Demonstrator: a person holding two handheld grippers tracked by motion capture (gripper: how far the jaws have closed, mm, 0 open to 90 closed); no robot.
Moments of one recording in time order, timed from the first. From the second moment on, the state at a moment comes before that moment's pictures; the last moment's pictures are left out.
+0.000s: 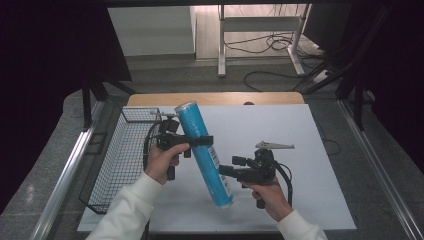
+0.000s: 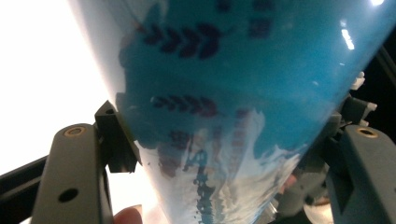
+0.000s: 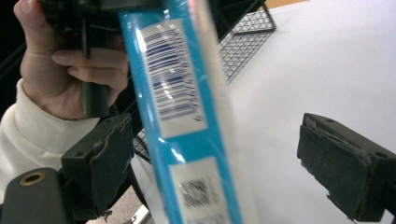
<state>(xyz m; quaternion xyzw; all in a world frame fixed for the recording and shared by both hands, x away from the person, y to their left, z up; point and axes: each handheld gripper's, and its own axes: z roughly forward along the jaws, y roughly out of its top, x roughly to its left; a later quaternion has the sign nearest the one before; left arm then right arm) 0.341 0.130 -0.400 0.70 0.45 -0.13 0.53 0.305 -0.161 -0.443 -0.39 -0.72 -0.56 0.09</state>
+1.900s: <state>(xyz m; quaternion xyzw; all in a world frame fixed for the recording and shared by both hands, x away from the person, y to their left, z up) 0.310 0.297 -0.325 0.67 0.51 -0.03 0.53 0.312 -0.235 -0.455 -0.47 -0.72 -0.52 0.00</state>
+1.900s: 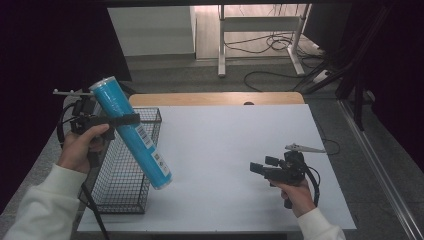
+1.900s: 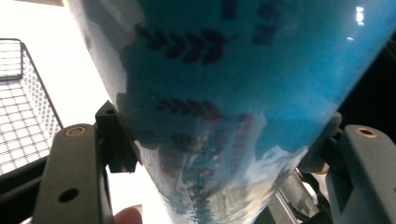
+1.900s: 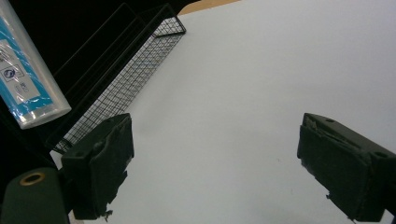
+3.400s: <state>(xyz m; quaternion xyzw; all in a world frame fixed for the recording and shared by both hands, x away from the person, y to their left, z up) 0.338 0.385 -0.373 0.68 0.58 -0.05 0.45 0.314 -0.234 -0.458 -0.47 -0.72 -0.51 0.00</state>
